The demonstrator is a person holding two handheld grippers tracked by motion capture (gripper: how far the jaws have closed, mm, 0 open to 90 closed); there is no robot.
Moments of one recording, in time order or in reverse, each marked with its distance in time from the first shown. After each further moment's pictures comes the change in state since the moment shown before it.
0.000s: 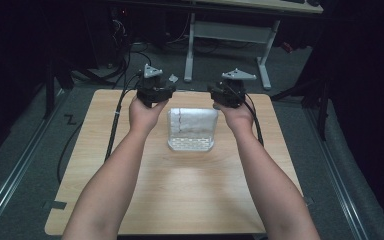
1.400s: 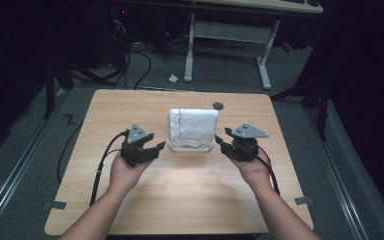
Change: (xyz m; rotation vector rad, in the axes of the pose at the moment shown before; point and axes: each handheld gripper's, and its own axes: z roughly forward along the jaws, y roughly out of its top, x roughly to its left) left arm -0.035 -0.147 -0.079 0.148 -0.079 0.053; right arm 0.038 -0.117 -0.090 0.075 0.061 -0.116
